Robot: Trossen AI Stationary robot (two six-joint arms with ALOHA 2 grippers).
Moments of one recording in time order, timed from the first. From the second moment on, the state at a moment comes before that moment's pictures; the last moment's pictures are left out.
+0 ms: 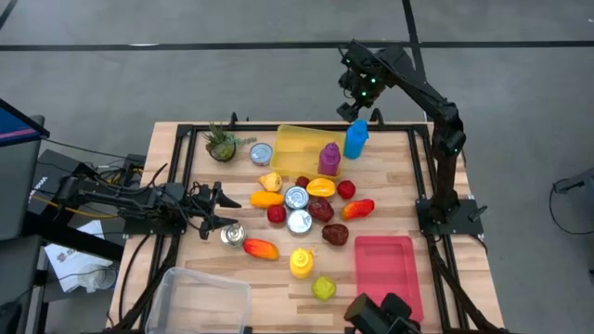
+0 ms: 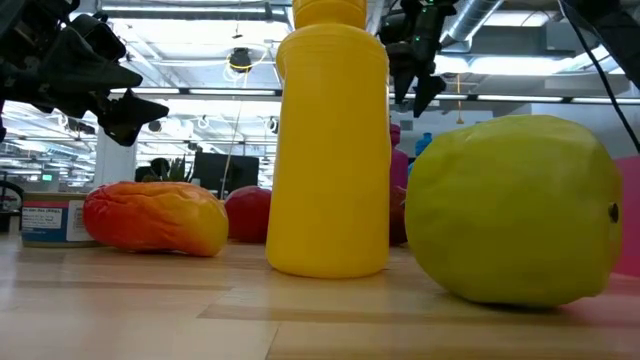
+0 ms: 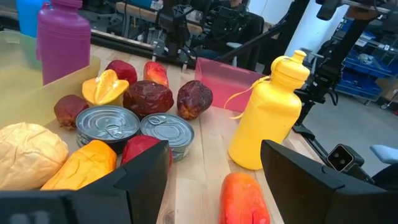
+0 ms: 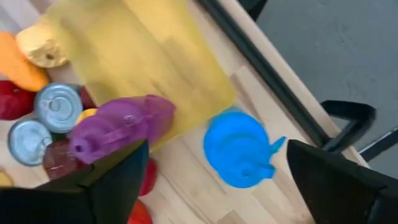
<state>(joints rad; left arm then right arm) -0.10 0.31 0.01 0.18 -0.01 -0.28 -0.75 1.97 2.24 -1.57 -0.09 -0.04</state>
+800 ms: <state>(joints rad) -0.10 0.31 0.01 0.18 -0.01 -0.29 -0.80 1.96 1.99 -1.53 0.04 -0.05</state>
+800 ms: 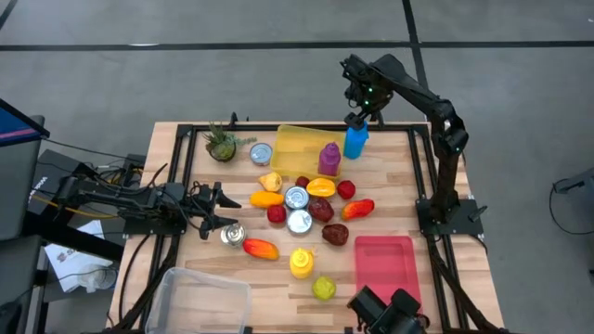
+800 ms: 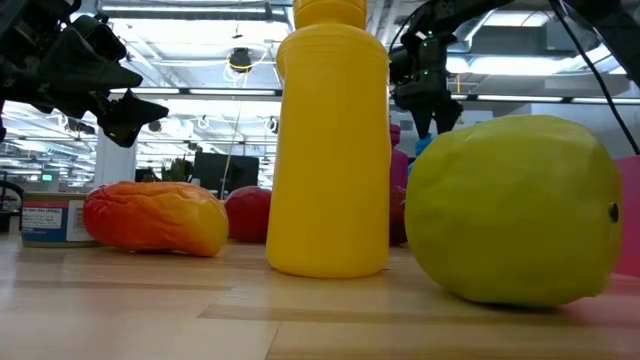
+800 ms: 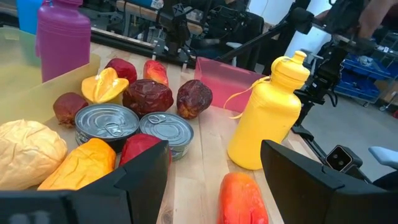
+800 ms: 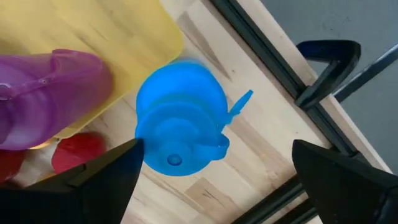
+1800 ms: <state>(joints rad) -0.10 0.32 0.01 0.15 -0.01 -0.29 -0.76 1.96 1.96 -1.55 0.05 -0.04</state>
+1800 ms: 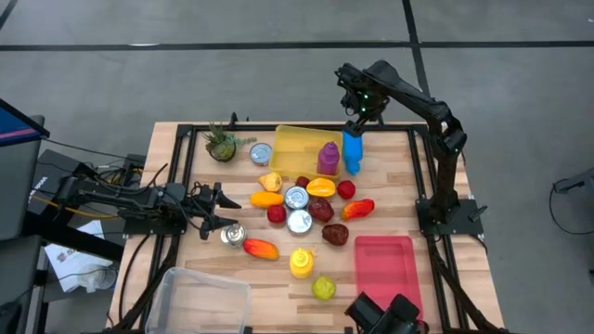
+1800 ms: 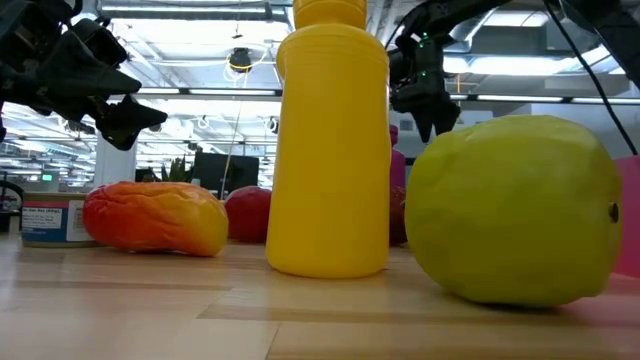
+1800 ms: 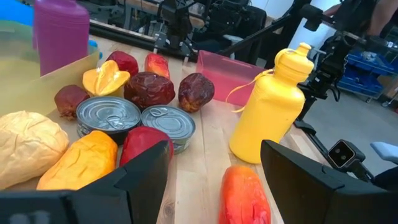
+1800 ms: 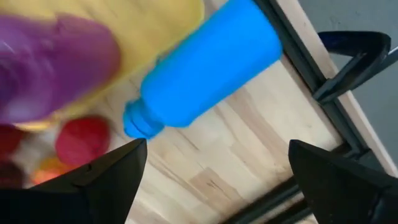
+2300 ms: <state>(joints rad) -0.10 0.32 0.01 0.15 -0.01 -0.30 -0.78 2.02 1.96 -1.35 -0.07 0.23</state>
